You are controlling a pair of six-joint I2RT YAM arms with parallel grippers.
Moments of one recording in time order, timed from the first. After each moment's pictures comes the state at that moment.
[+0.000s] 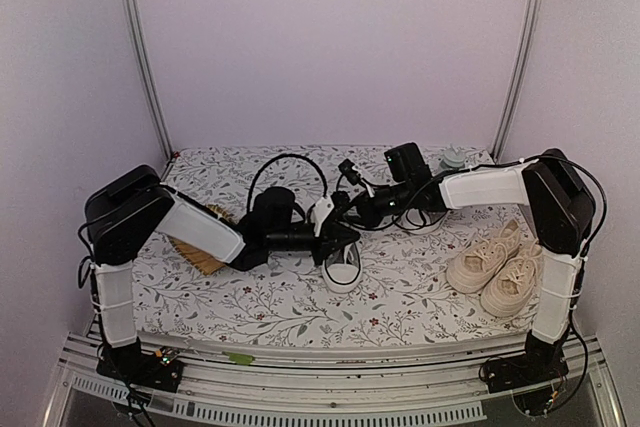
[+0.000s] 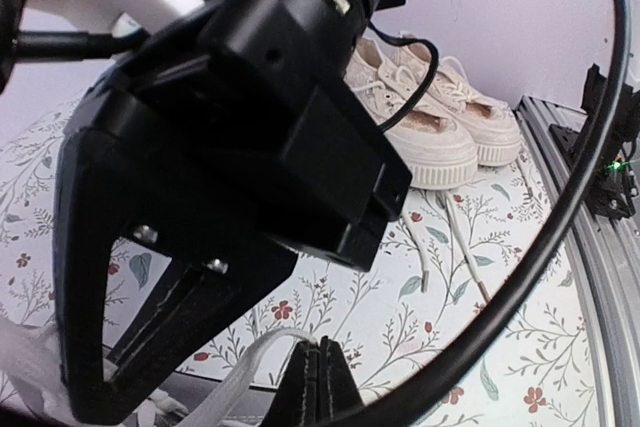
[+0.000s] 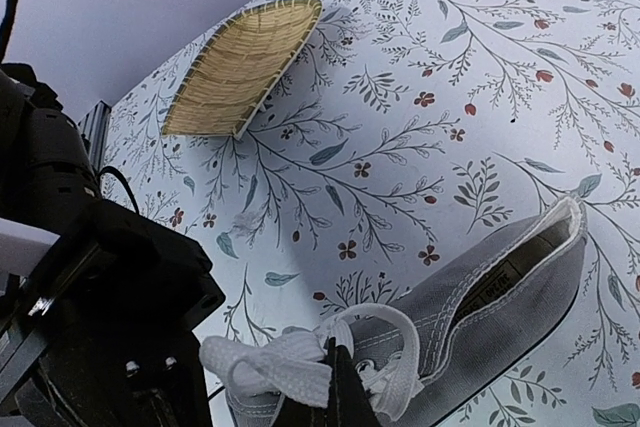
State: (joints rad) left arm -0.85 2.01 0.98 0.75 0.46 0.07; right arm 0.63 1.97 1.29 0.01 -0.65 -0.01
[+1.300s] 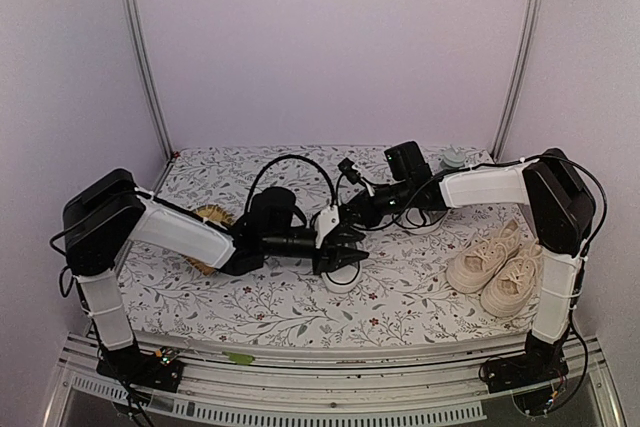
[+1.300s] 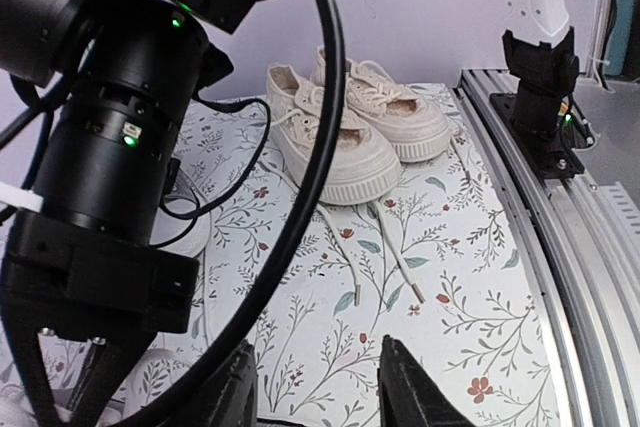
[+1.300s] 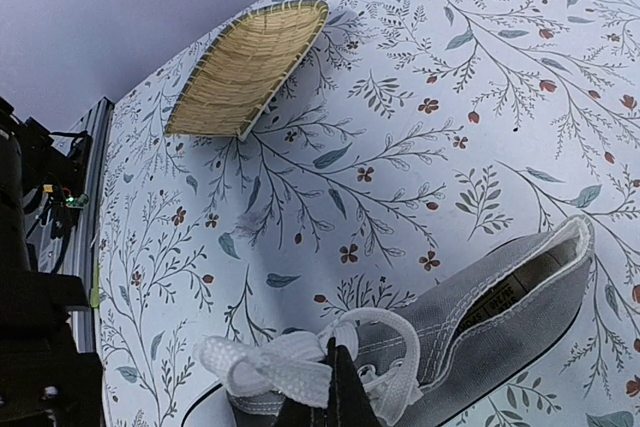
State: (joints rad) left arm -0.93 1.89 0.94 0.70 0.49 0.24; right arm 0.63 1.97 1.30 0.00 -0.66 -0.03
